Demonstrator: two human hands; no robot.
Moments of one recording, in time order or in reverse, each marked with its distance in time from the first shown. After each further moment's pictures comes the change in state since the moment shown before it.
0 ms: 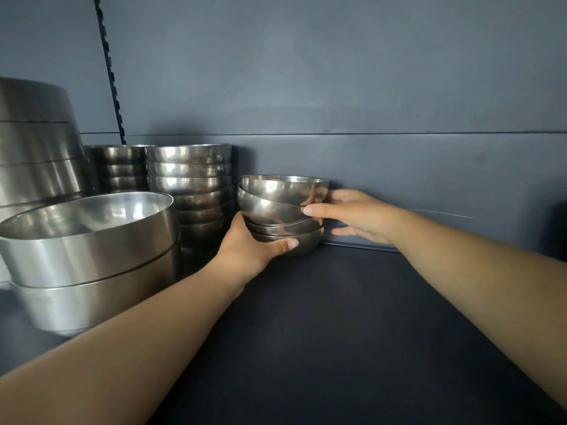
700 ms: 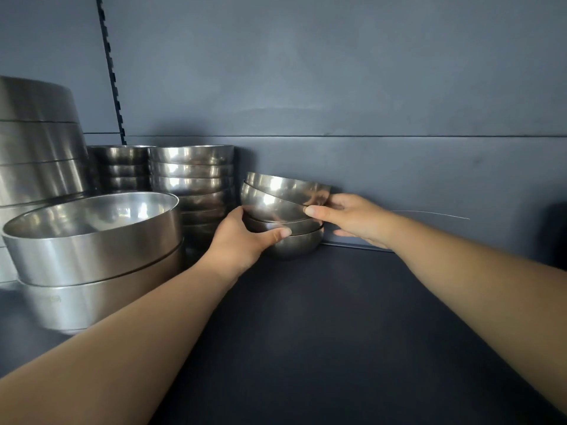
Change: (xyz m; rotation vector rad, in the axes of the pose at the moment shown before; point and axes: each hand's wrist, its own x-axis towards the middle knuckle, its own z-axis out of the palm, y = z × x) left_hand 0.004 0.007 -0.012 0.052 0.004 0.068; right_hand -0.003 0.003 0.007 -0.126 0.080 -0.066
